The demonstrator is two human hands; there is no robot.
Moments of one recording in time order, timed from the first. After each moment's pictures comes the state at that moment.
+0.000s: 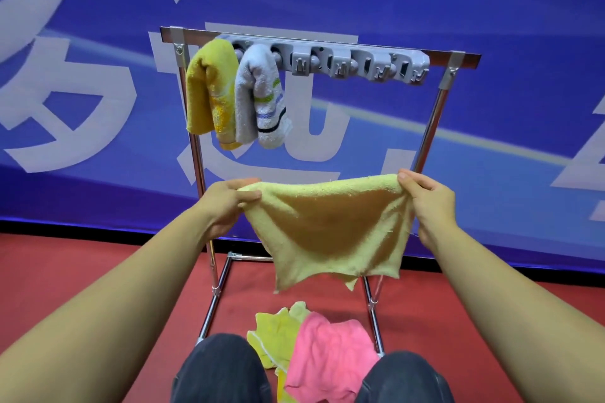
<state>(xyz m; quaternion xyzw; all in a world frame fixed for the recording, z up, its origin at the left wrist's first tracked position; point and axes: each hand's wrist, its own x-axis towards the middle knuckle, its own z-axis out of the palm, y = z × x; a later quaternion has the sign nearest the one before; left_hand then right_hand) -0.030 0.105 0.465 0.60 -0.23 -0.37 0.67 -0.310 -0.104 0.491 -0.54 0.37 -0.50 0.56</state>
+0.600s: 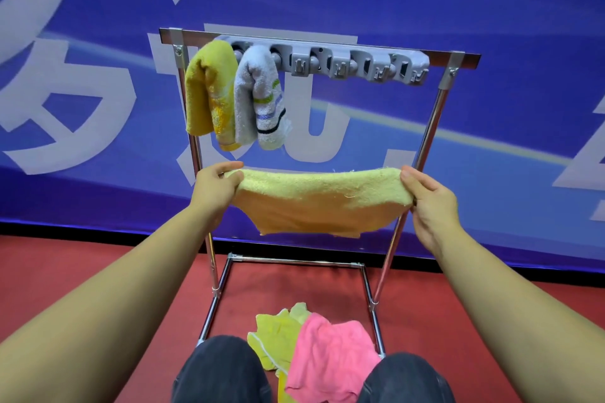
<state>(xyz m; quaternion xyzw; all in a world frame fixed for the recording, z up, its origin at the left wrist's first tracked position) -0.020 0.103 0.477 0.70 -0.24 -0.13 0.66 -0.313 -0.102 0.491 -0.48 0.31 -0.50 0.65</state>
